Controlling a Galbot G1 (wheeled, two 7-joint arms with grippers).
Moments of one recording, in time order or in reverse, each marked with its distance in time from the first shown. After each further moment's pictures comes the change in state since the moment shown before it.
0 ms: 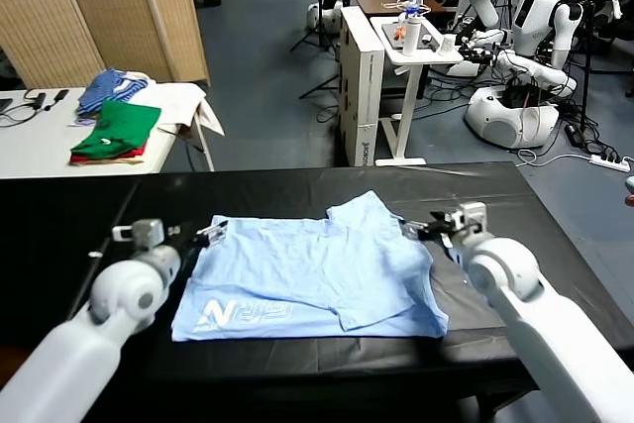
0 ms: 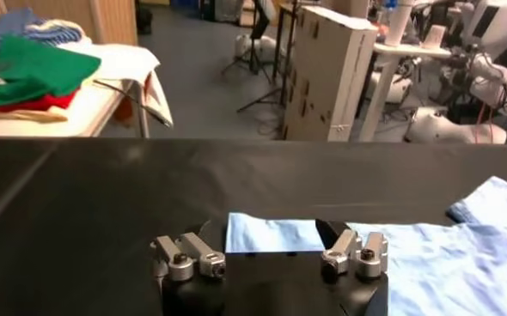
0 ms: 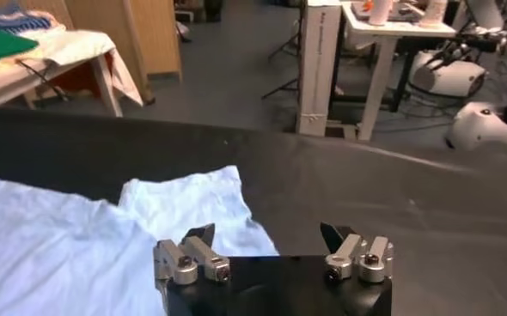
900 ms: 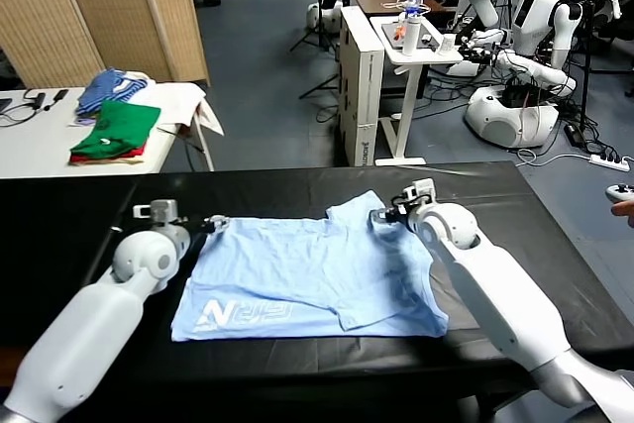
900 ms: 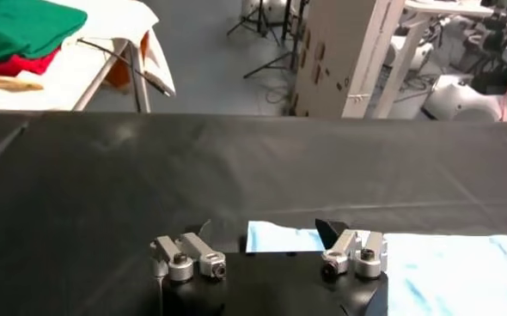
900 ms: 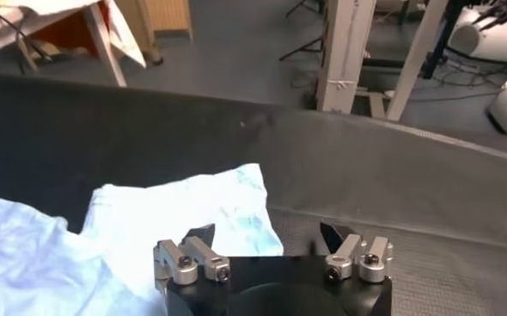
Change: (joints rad) left arm -0.106 -0.055 0.062 0.205 0.007 0.048 0.048; right arm 0.111 0.116 -0.085 -0.237 -0.065 0.008 -0.091
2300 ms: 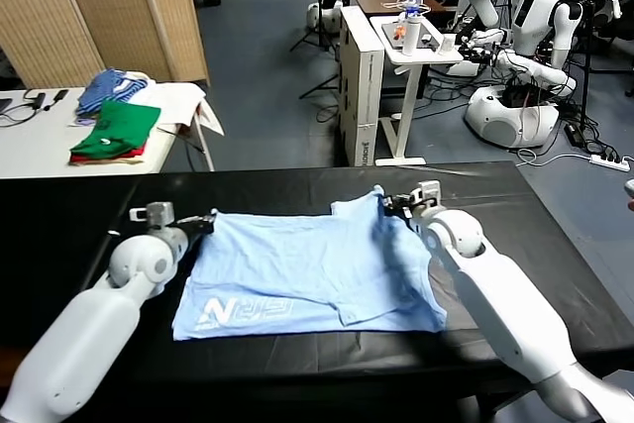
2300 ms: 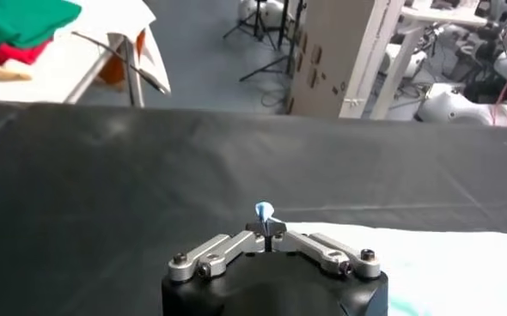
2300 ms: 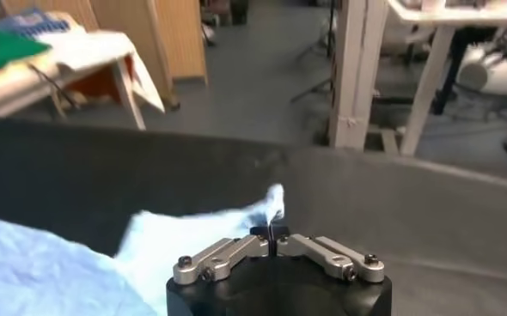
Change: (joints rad) left arm 0.089 0.049 -0.071 -0.127 0.002 -0.044 0.042; right arm -0.164 -0.107 0.139 0.236 0.003 0.149 -0.058
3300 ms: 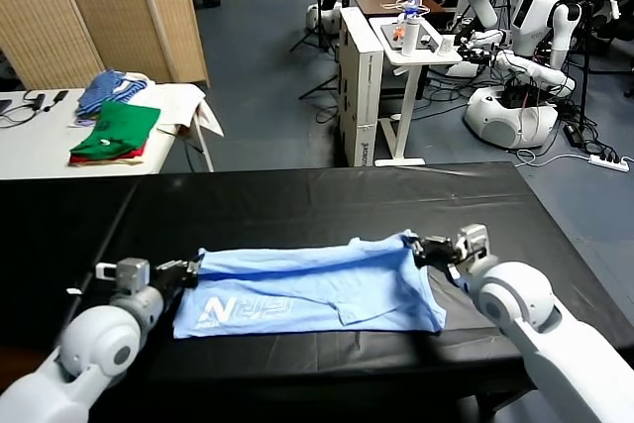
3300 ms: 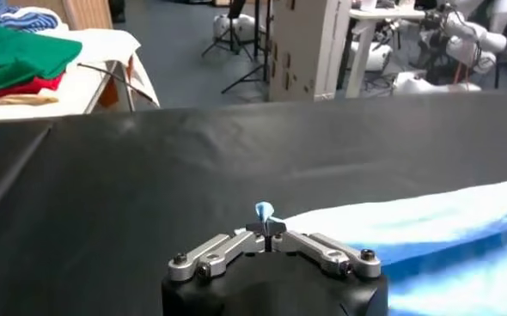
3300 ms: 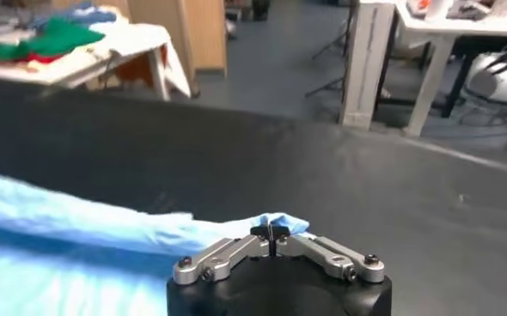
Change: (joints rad) left arm 0.464 0.091 -0.215 -0.360 0.128 -0.005 -0.012; right arm -0.386 -0.209 0.119 0.406 0.042 -0.156 0.038
